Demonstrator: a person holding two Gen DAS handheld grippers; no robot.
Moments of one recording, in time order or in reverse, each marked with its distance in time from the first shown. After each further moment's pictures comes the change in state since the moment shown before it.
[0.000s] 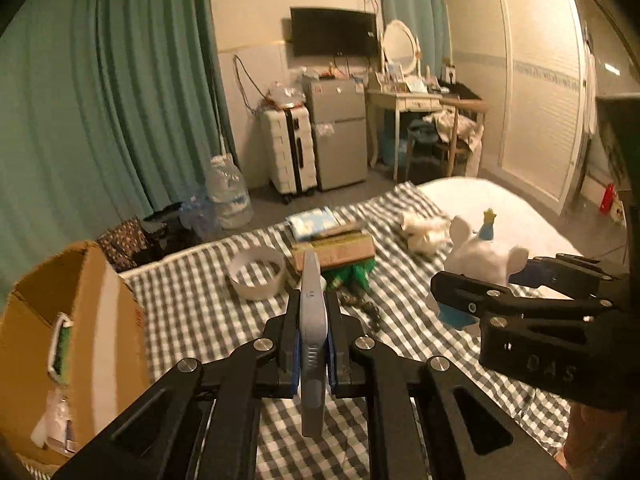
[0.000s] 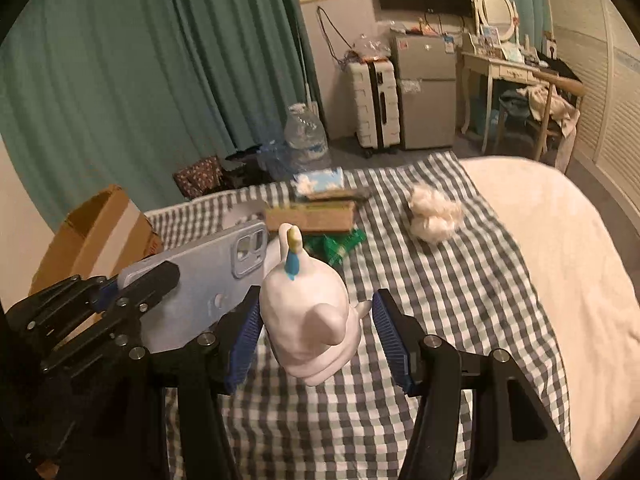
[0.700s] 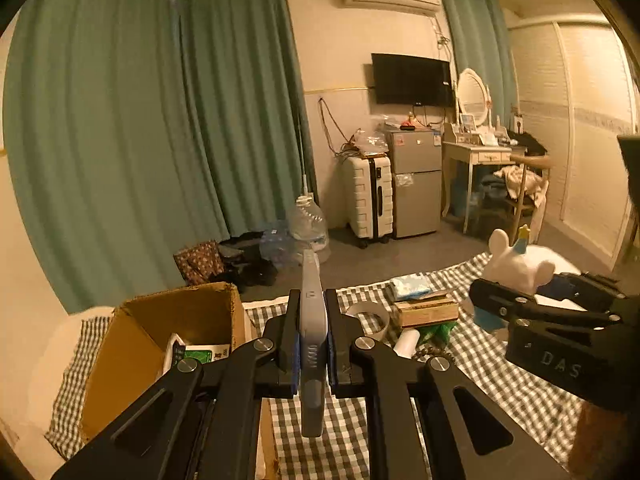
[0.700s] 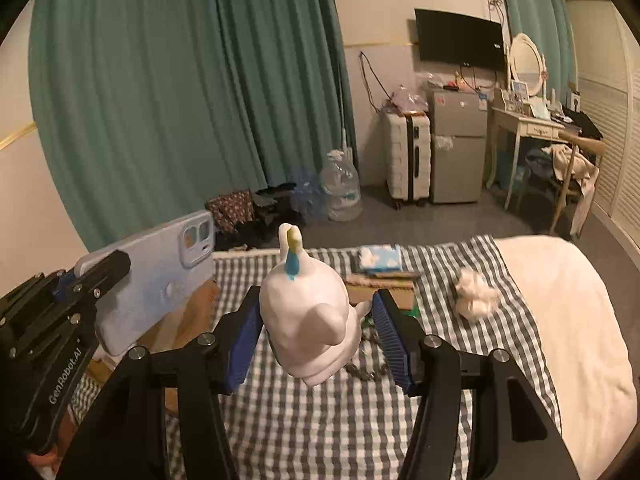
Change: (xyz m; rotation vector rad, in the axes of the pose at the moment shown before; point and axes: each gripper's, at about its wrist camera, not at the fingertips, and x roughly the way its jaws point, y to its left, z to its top) left arm -0.093 0.080 0.038 -0.130 -0.128 0.239; right arm -0.047 0.080 0.052 -0.102 -0.143 0.066
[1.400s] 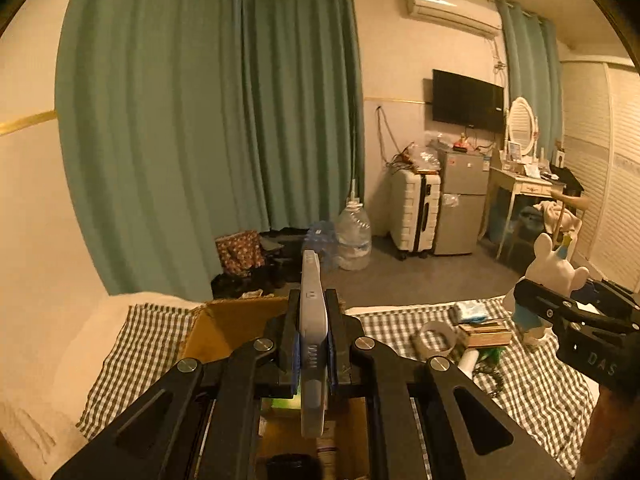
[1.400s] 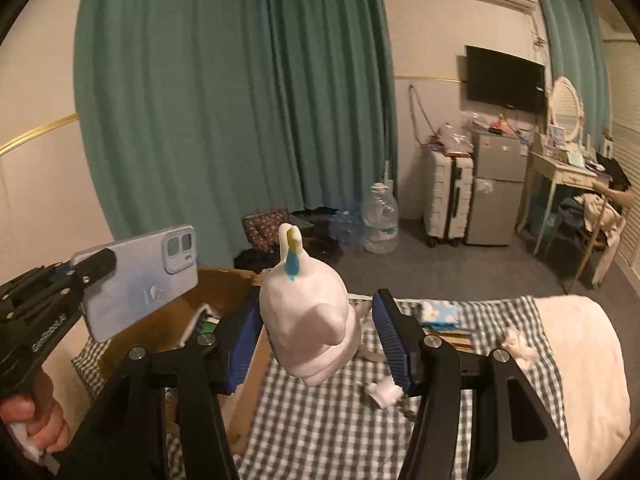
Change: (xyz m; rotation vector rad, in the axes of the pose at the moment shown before) left arm -0.015 0.137 0.016 -0.128 0.007 0.112; right arm -0.007 0.093 0.042 -0.124 -0.077 0.096
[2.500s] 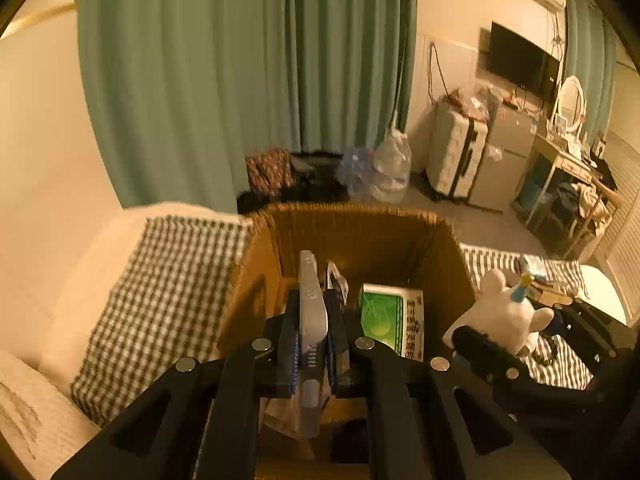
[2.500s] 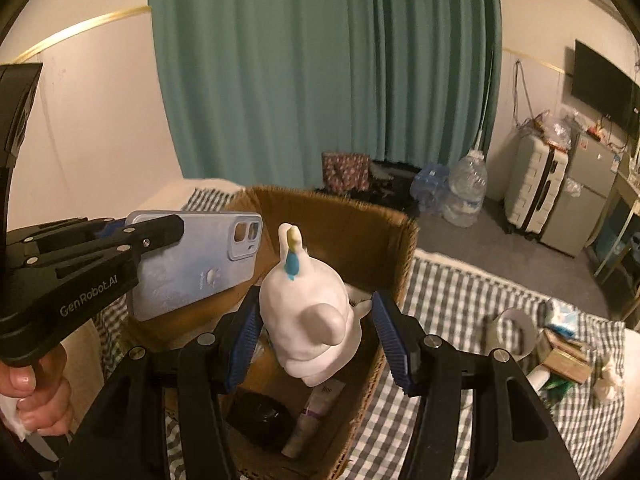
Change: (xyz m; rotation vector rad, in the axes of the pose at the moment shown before) left arm 0.088 0.094 -0.062 -0.107 0.294 0.053; right arm 0.119 0.130 -0.056 -0.202 0.215 0.215
